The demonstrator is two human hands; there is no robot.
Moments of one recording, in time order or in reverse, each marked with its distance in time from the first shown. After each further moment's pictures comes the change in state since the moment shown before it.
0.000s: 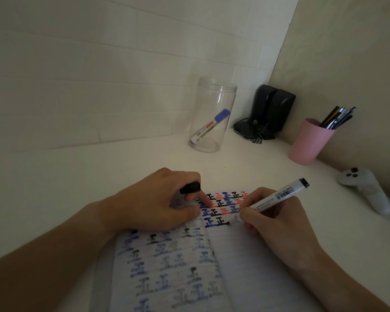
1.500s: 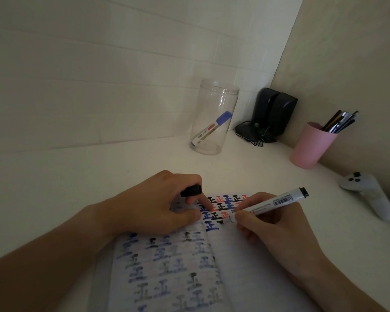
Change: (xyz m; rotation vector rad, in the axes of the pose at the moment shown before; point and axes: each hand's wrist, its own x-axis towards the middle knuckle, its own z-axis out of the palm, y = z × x) left_hand -0.001 0.004 -0.002 -0.061 -0.036 -0.027; right_hand -0.001 -0.003 0.002 0.122 -0.047 0.006
